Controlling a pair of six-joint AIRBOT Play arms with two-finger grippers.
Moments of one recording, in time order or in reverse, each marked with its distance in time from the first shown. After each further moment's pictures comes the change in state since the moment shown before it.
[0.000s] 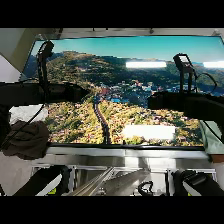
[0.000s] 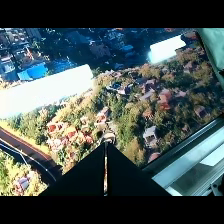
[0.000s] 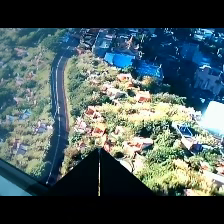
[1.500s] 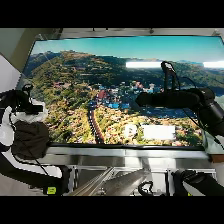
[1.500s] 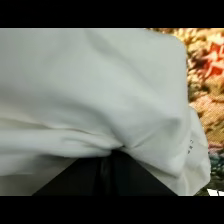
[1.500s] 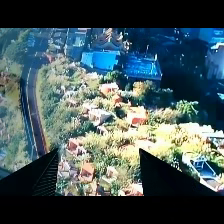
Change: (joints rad) left arm 0.727 -0.730 0.024 0.688 -0.178 0.260; right arm -0.002 -0.195 0.002 0.042 0.052 0.140
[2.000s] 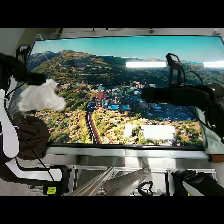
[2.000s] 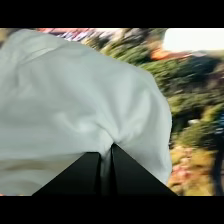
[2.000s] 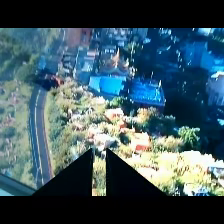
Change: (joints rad) left arm -0.298 0.142 0.428 -0.217 0.296 -0.074; right arm -0.023 0.033 0.072 -0.010 -0.016 0.002
